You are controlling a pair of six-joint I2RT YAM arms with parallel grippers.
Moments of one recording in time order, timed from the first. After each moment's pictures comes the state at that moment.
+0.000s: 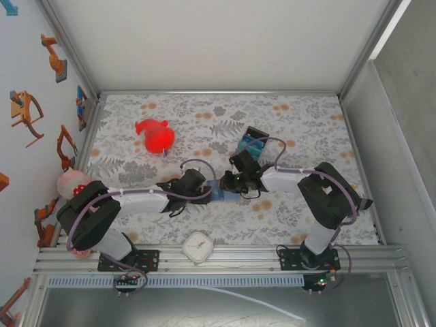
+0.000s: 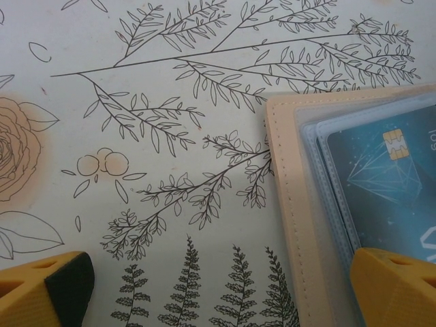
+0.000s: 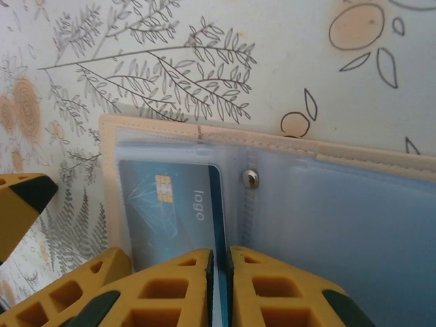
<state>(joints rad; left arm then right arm) -0.91 1.52 0.63 -0.13 -0.30 -0.62 0.72 1.73 0.85 -0.09 -0.34 0.82</state>
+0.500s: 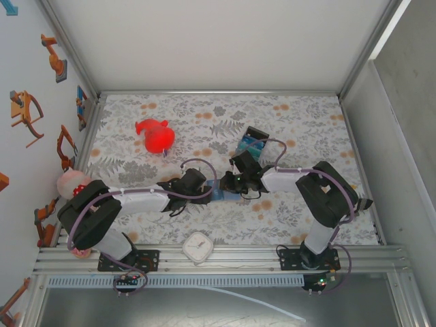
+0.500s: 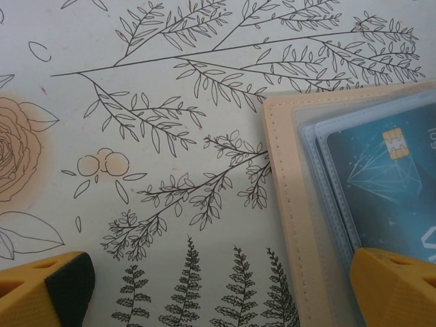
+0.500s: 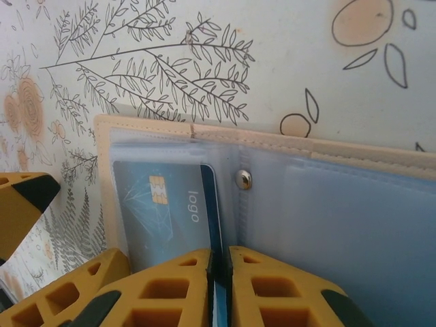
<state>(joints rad) -0.91 1.53 0.64 -0.14 -0.30 -0.62 0.71 1.74 0.82 -0.02 -0.38 0.83</state>
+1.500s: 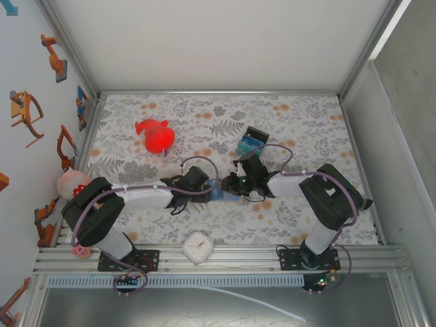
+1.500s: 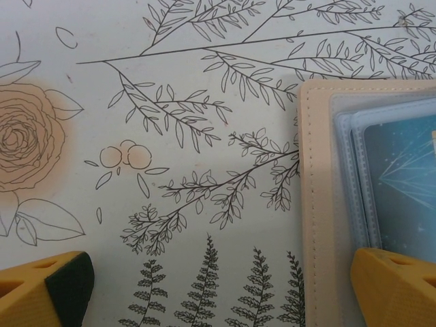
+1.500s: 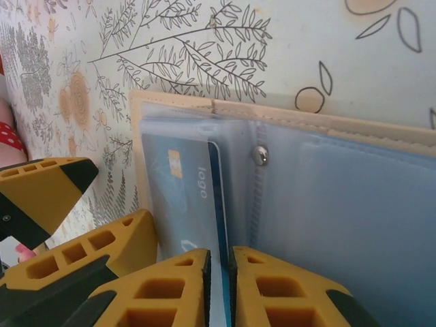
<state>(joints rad) -0.91 1.56 0.71 -0.26 -0.33 -0.67 0.67 1.70 0.70 0.16 -0.49 0.89</state>
